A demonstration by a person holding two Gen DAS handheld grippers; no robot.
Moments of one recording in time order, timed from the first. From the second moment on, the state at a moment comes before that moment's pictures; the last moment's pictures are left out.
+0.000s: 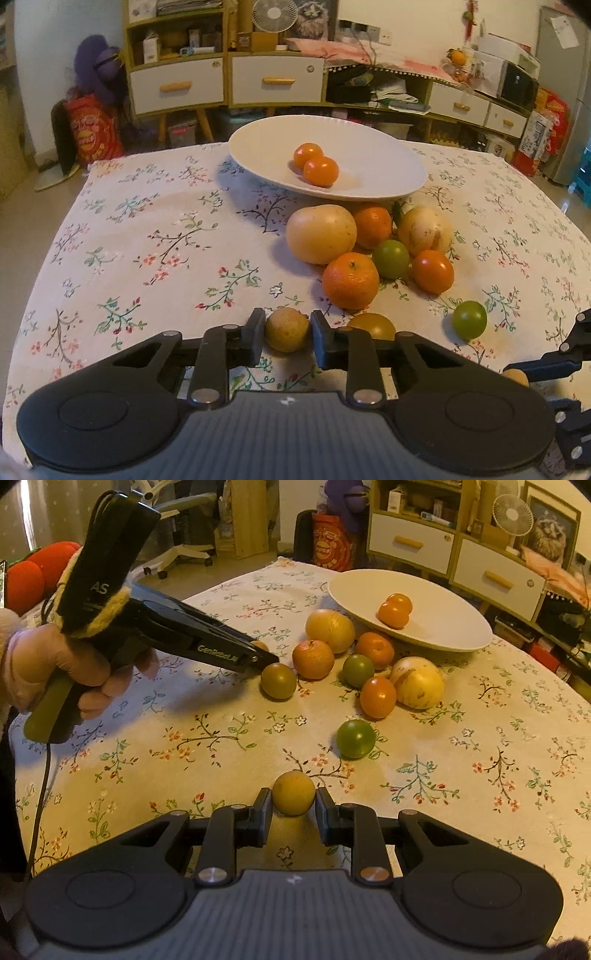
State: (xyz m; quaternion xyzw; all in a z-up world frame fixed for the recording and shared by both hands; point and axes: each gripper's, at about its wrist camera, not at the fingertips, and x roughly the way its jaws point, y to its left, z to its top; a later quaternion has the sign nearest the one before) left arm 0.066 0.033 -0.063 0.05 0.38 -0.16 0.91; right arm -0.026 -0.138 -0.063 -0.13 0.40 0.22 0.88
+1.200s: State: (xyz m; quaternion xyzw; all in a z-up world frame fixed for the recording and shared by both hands) left arm 0.139 0.010 -0.012 -0.04 0.34 -0.13 0.93; right arm 0.099 -0.174 -0.023 -0.04 0.34 0.09 0.94
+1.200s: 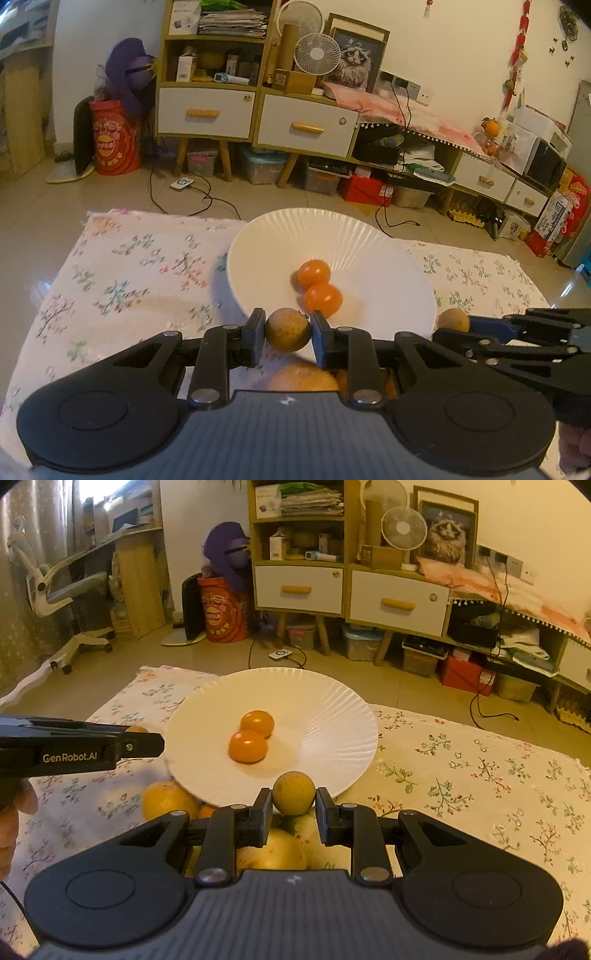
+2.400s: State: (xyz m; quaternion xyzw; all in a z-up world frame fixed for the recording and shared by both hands) left arm 0.167 -0.013 -0.032 -0.01 0.36 -0.13 0.92; right arm 0.122 -0.174 -0.035 -0.02 0.35 0.10 0.93
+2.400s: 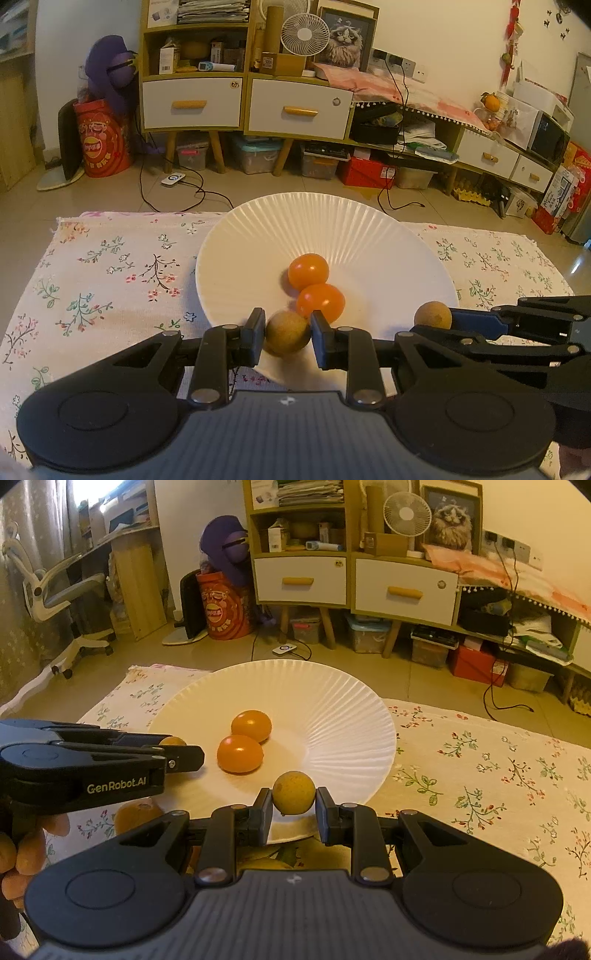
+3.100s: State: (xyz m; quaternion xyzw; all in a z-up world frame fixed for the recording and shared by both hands) left arm 0.158 -0.012 -0.026 0.01 0.36 -0.14 0.92; right arm 0.116 -0.176 -0.030 -0.03 0.35 0.10 0.93
